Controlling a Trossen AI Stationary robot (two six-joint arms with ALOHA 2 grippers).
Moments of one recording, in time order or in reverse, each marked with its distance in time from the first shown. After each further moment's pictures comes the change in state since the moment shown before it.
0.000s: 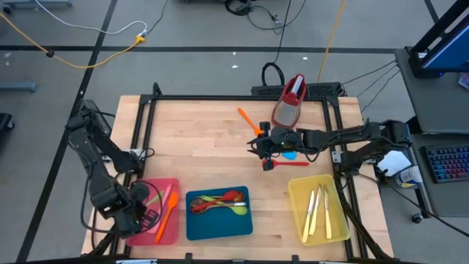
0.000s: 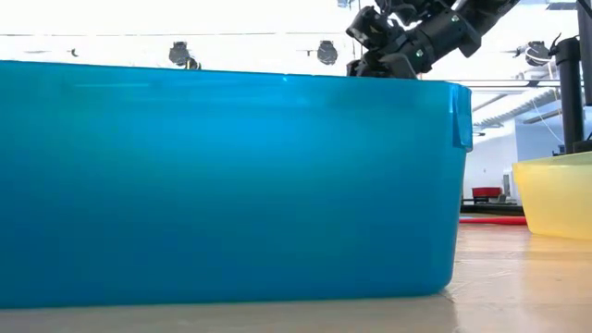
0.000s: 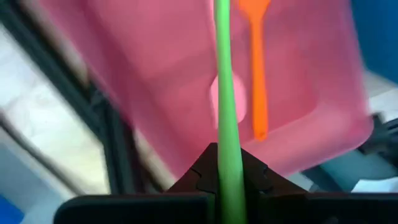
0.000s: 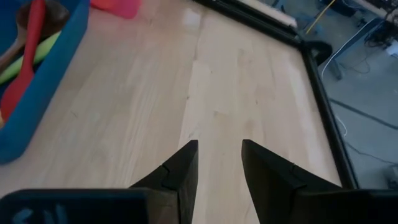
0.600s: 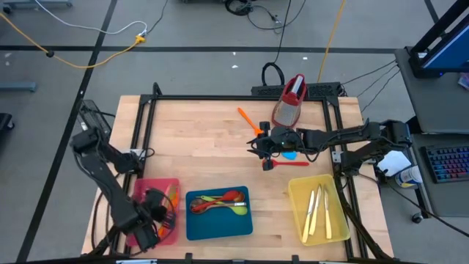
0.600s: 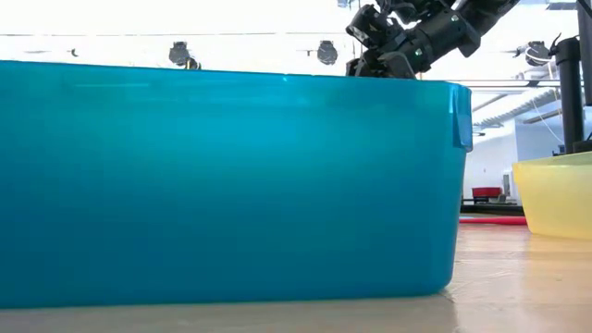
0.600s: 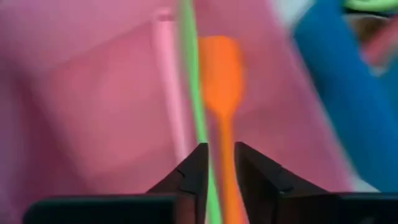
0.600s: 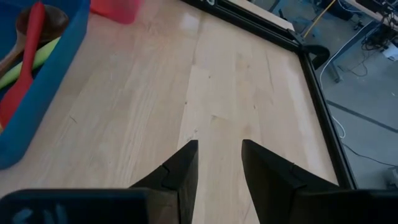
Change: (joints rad) left arm 0.012 0.248 -0.044 0.067 -0.306 -0.068; right arm 0.000 0.000 0.000 0.017 -0.001 0.001
